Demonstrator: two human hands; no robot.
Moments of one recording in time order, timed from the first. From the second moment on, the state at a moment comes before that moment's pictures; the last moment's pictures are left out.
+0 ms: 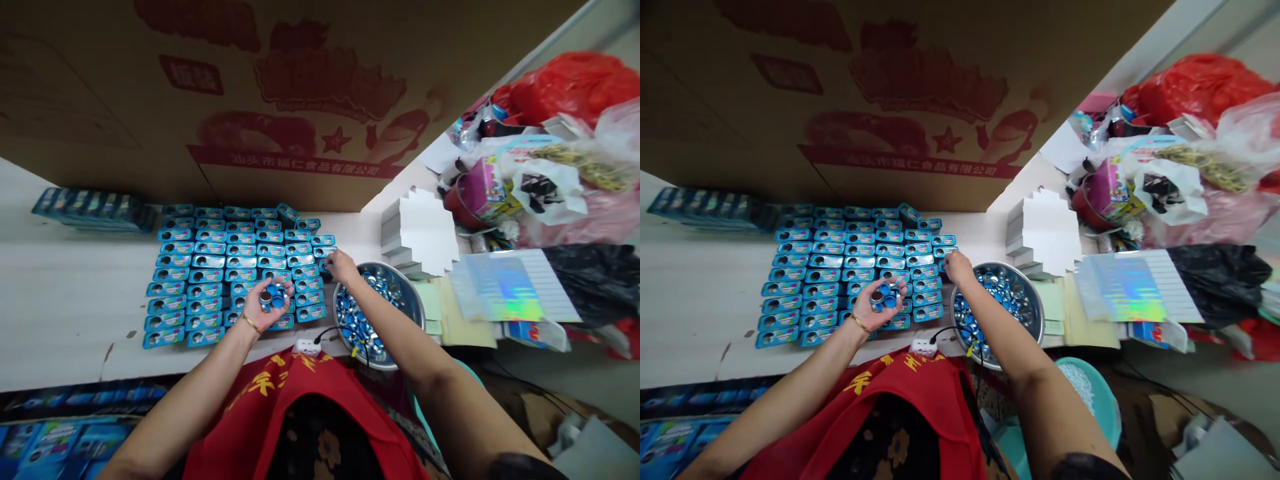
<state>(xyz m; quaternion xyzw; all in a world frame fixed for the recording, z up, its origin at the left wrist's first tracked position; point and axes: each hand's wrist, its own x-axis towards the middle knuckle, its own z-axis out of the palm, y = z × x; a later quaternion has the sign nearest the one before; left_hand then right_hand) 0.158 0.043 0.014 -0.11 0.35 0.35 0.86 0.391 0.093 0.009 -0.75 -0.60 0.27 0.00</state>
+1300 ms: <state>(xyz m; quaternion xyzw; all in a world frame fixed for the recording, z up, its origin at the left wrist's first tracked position) 0.202 0.083 0.003 -0.14 0.39 0.27 0.87 0.341 0.109 0.023 -0.62 -0.70 0.33 0.16</state>
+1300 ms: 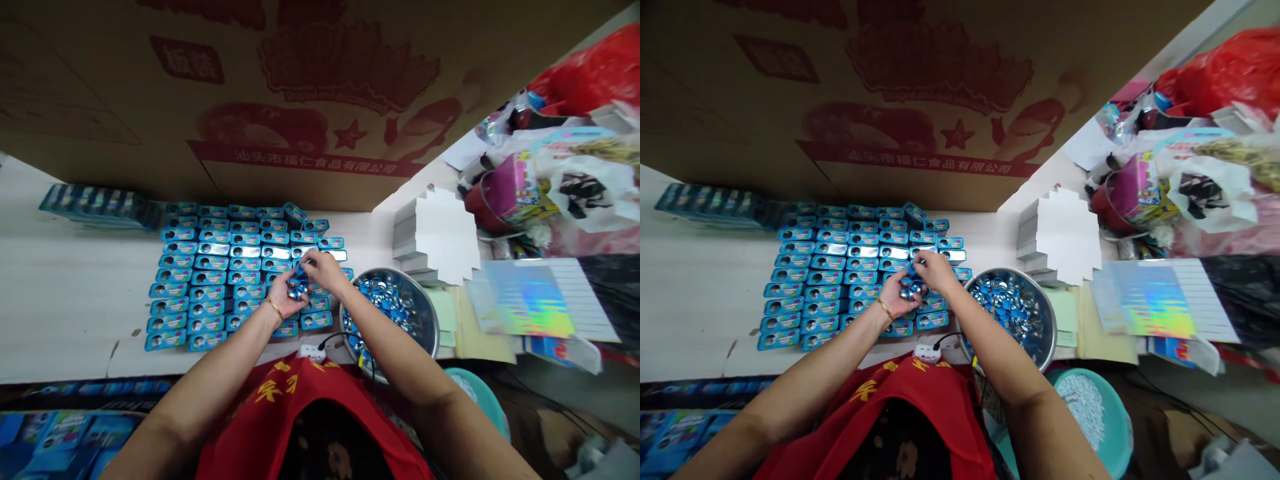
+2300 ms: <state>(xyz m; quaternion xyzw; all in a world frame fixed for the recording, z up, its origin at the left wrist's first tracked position) 0.183 0.098 -0.003 -0.08 0.44 0.32 0.84 0.306 0.109 0.025 -0.50 -0.80 0.31 0.11</state>
